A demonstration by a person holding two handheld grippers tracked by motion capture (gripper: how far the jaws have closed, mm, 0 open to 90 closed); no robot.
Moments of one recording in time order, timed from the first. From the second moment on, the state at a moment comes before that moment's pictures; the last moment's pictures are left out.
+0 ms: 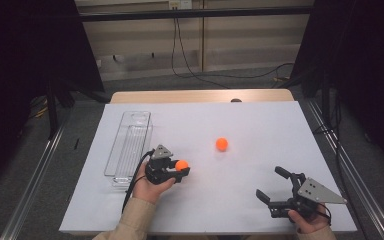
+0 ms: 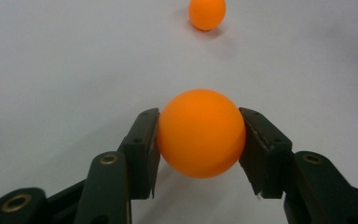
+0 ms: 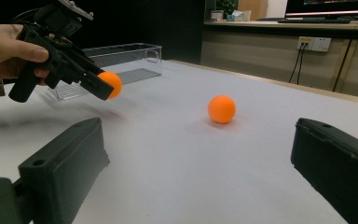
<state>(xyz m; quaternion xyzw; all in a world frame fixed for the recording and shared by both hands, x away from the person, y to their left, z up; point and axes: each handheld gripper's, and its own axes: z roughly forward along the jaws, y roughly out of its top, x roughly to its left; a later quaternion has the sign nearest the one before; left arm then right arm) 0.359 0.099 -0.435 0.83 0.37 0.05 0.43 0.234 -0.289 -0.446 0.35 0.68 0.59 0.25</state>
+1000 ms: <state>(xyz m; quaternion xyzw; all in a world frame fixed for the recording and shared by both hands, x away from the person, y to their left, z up) 0.361 0.108 -0.428 0.82 0.38 0.05 0.42 0.234 -0.288 -0.445 0.35 0.68 0.59 0.25</state>
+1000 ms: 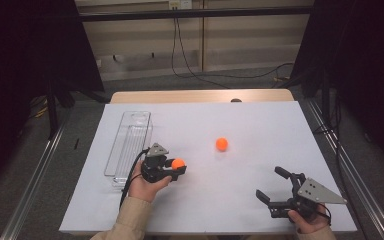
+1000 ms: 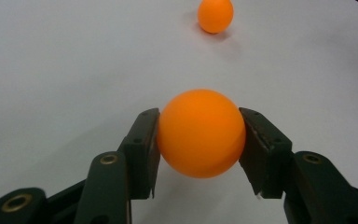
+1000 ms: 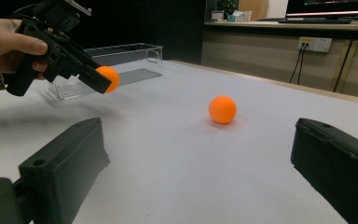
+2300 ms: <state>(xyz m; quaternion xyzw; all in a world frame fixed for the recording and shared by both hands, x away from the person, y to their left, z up) 0.364 0.124 -0.419 0.81 0.40 0.05 0.42 0.234 -0.288 -0.445 0.35 0.68 0.59 0.25</state>
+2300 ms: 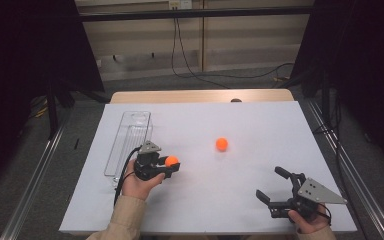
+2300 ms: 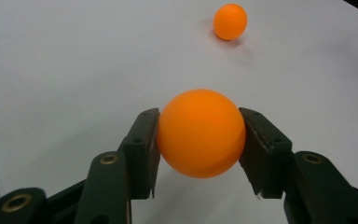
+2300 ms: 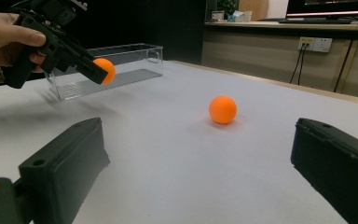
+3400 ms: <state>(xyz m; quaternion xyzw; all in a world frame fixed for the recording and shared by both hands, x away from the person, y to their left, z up) 0.366 0.136 -0.412 0.81 0.41 0.06 0.42 0.234 -0.288 -0.445 0.35 0.68 0.59 0.25</state>
